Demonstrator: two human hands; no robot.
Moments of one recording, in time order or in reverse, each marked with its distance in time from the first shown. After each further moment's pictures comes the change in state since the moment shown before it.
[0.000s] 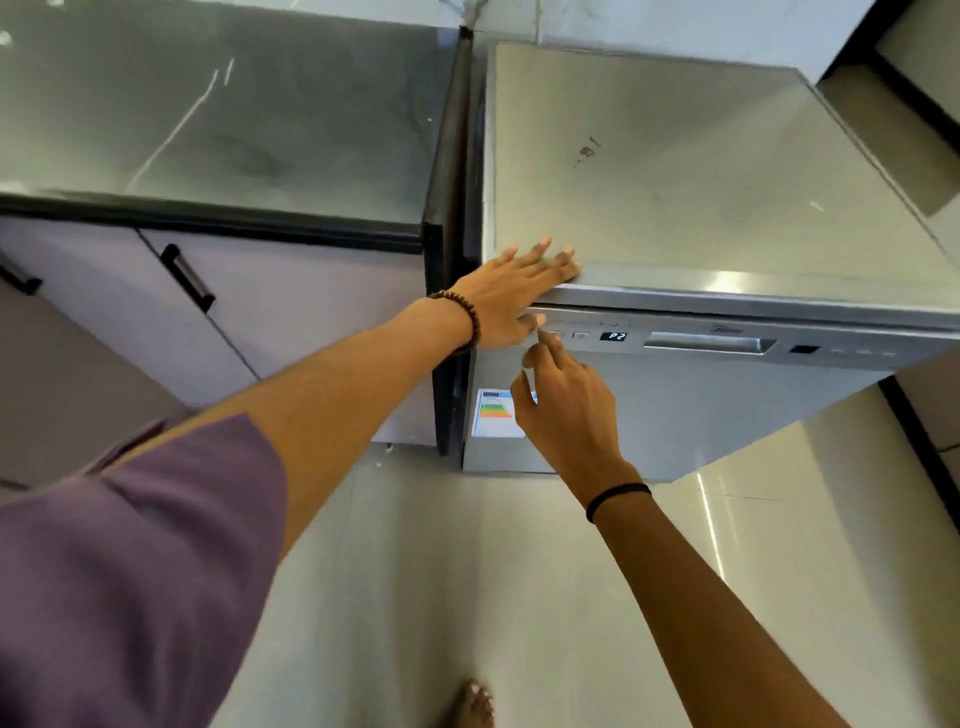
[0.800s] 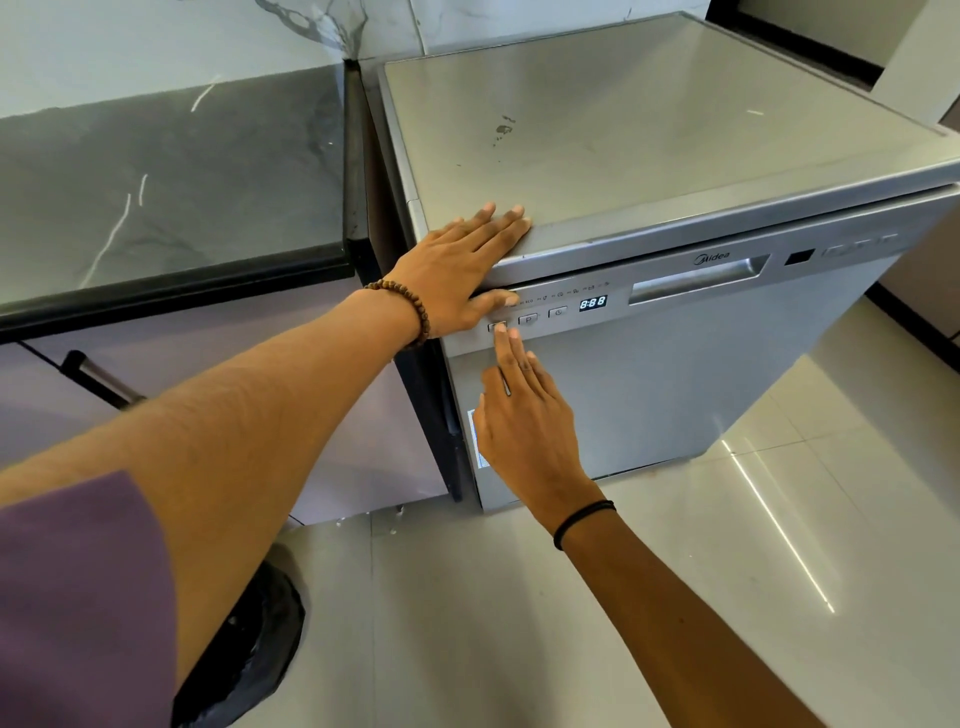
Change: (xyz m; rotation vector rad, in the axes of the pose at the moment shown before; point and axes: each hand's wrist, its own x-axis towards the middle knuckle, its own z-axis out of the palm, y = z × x) left_hand 0.027 -0.036 0.019 0.182 0.131 0.140; right_hand -0.016 -0.005 0.095 -0.109 0.131 0.083
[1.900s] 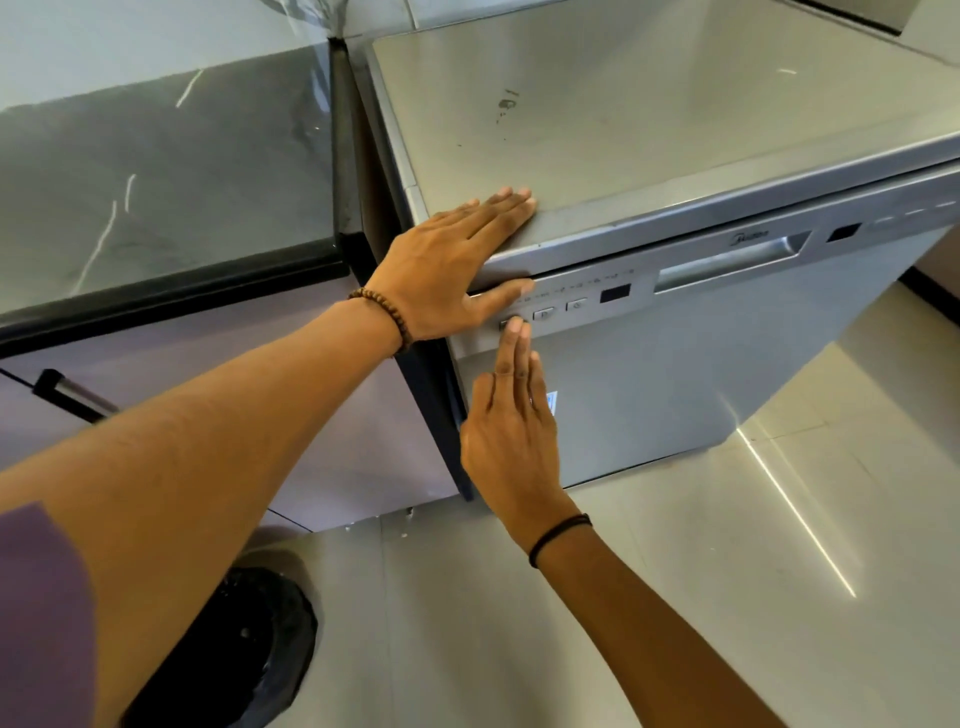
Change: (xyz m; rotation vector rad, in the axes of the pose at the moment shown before) left_hand -0.002 -0.013 0.012 -0.025 0.265 0.079; right_hand 0.001 -0.028 0.044 -0.043 -0.031 0.149
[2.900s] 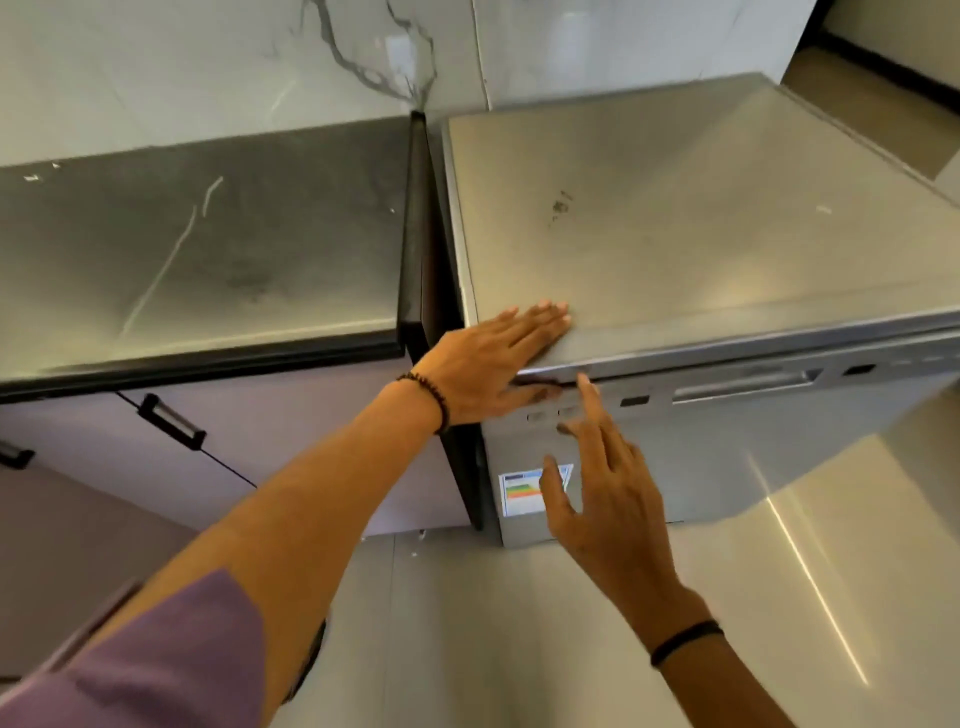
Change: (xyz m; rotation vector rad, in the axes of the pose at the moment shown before) left_hand 0.009 0.000 -0.020 -0.022 -0.293 -0.046; right_hand 0.027 0.057 -0.109 0.411 -0.026 -0.061
